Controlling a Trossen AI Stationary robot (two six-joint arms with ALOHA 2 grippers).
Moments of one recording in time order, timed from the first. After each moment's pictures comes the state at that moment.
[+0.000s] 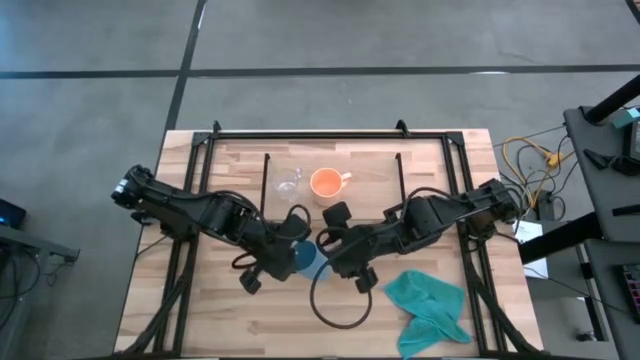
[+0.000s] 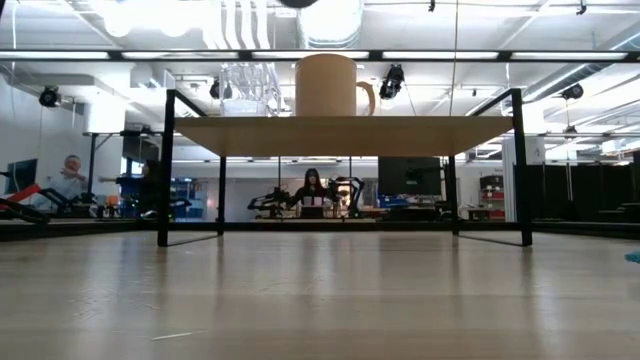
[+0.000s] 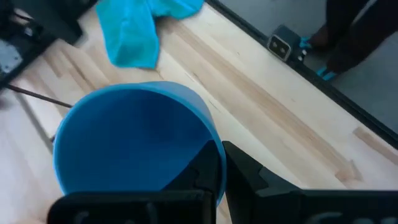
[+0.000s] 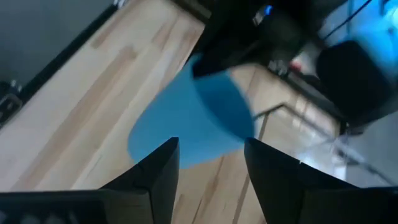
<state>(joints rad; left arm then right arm) -0.37 1.56 1.71 -1.03 0.07 0.41 0.39 1.88 2.15 -1.08 0.23 -0.32</state>
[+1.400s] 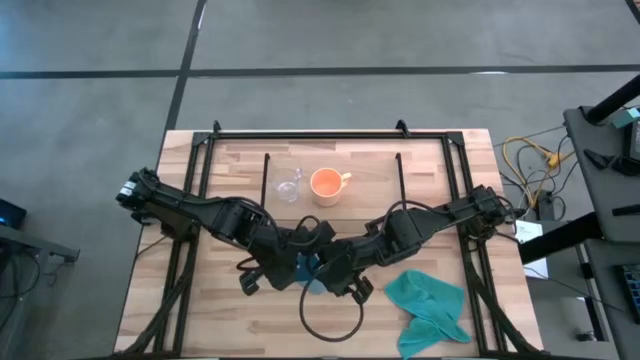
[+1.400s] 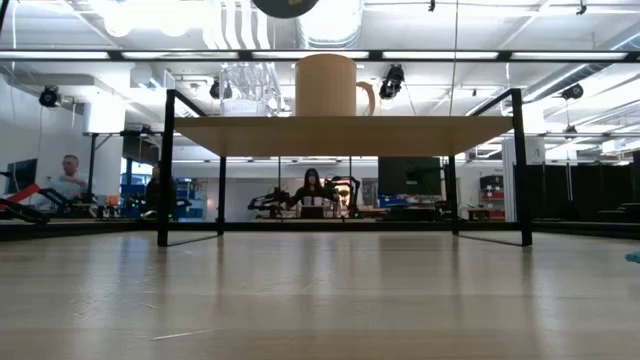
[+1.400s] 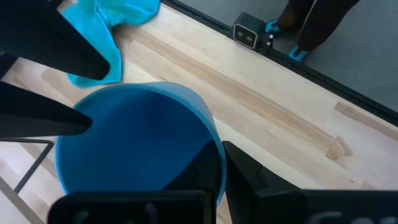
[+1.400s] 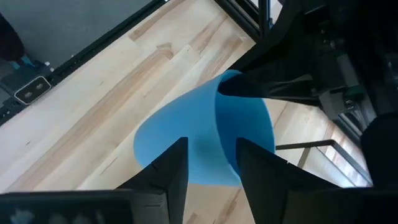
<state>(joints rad) -0.36 1.61 1.69 -1.03 0.18 0.58 0.39 1.96 2.15 -1.04 0.10 -0.46</state>
